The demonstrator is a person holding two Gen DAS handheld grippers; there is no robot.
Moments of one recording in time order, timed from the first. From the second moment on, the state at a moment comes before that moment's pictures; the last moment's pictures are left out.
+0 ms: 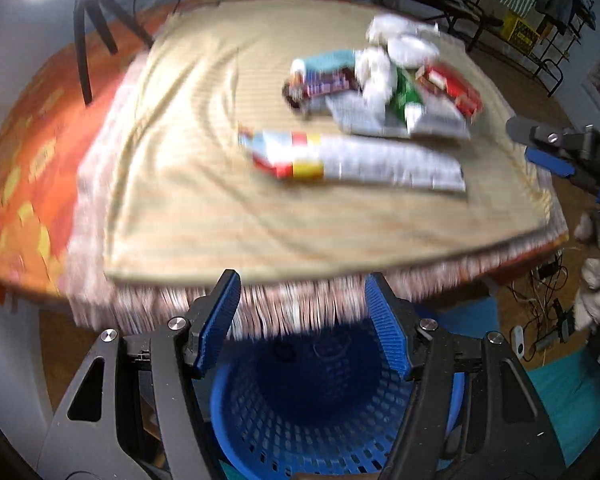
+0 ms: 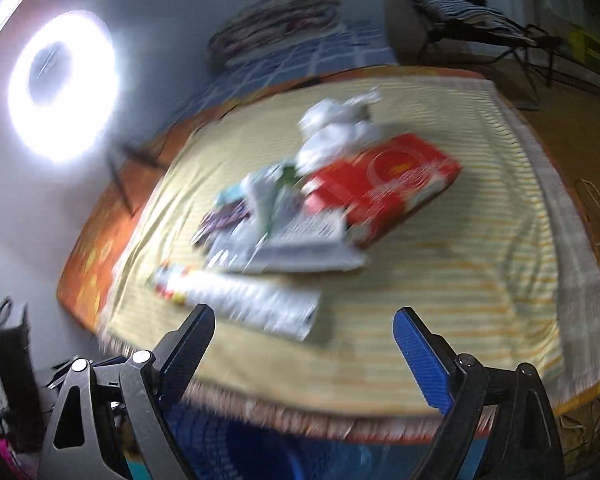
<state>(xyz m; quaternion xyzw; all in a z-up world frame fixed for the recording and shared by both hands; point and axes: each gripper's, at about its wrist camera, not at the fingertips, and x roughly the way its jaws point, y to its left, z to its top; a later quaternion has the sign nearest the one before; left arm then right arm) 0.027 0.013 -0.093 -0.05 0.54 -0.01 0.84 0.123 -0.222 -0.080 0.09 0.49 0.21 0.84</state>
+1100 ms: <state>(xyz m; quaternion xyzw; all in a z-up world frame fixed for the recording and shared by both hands) 0.291 -0.048 -0.066 -0.13 0.51 -0.09 0.84 0.242 -0.283 -0.178 0.43 0.51 0.20 0.72</state>
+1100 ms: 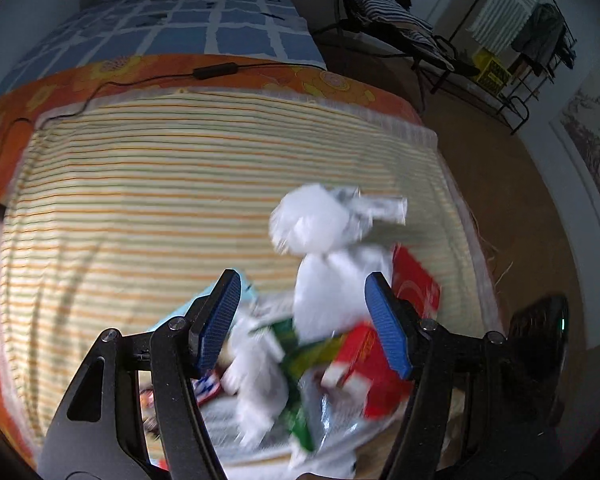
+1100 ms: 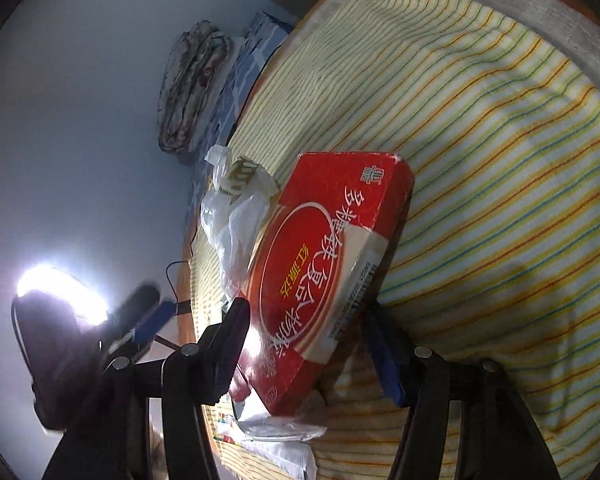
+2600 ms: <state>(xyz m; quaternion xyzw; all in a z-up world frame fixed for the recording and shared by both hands) 0.264 -0.035 -0.034 -0.15 0.49 -0.09 0.85 0.198 -0.281 -0.062 0.26 0.45 0.19 0.84</state>
